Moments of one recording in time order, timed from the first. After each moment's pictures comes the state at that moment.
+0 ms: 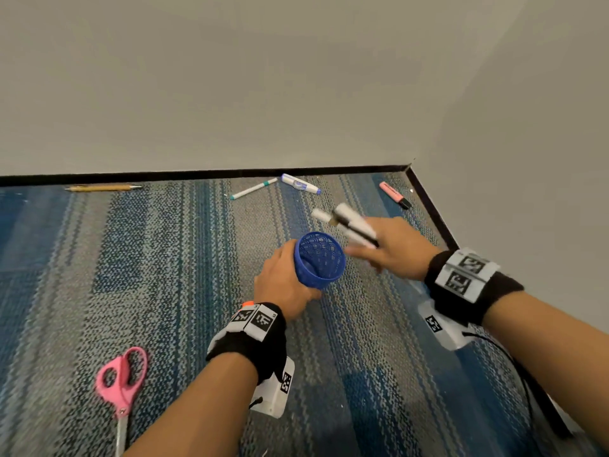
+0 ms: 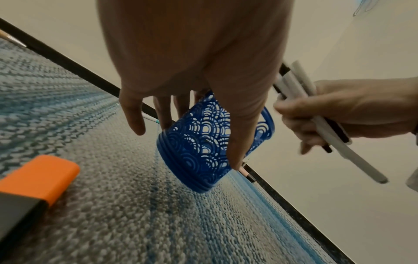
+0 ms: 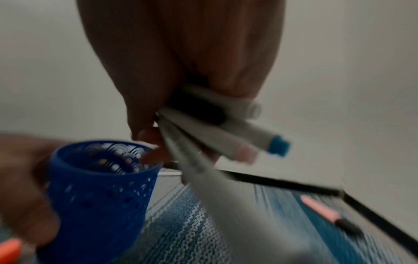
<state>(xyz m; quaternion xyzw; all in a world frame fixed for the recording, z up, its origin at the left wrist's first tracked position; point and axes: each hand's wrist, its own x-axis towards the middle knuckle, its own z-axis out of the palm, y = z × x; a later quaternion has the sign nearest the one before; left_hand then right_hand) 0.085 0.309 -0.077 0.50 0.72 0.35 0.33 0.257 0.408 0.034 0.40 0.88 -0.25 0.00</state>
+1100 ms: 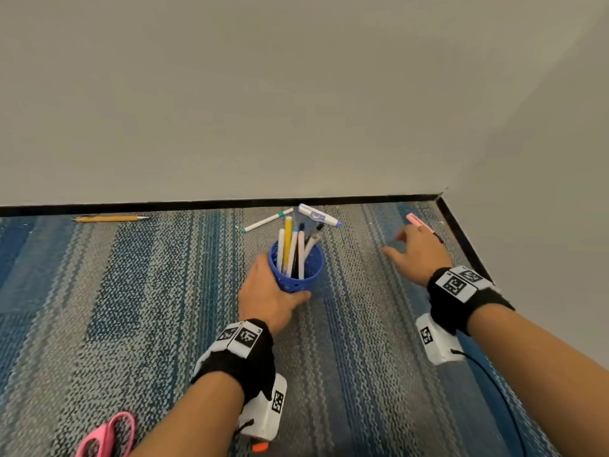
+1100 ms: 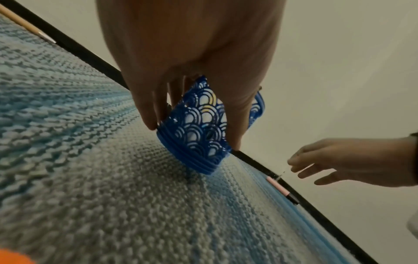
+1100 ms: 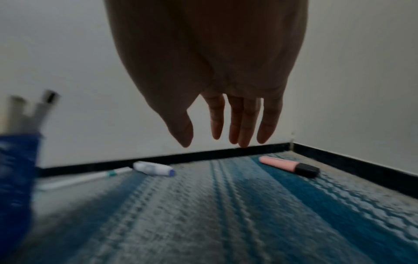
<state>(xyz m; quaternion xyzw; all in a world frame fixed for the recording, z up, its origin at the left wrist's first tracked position) 0.033 0.363 -0.090 0.39 0.77 0.39 0.32 0.248 0.531 -0.037 0.60 0.79 -0.12 -0.01</state>
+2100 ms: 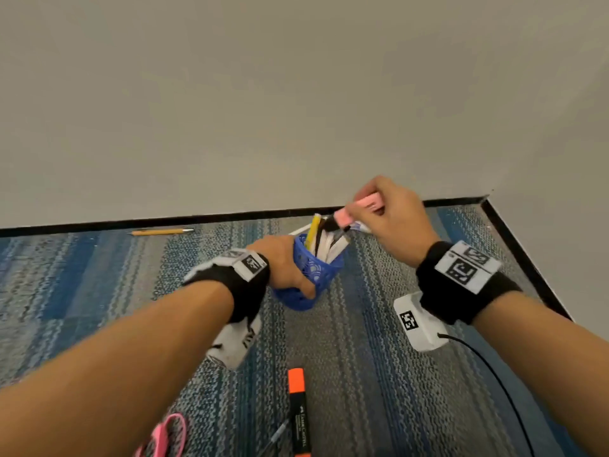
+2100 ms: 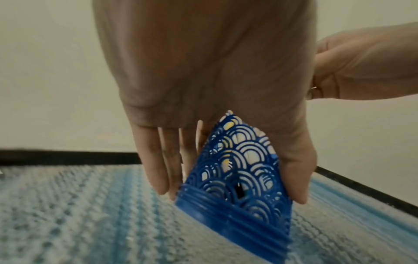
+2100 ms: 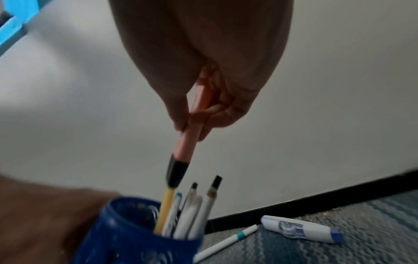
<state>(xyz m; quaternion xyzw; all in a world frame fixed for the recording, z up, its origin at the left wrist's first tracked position) -0.049 0.406 -0.016 0.57 0.75 0.02 0.34 0.134 0.500 0.022 0.40 0.81 -0.29 -0.30</state>
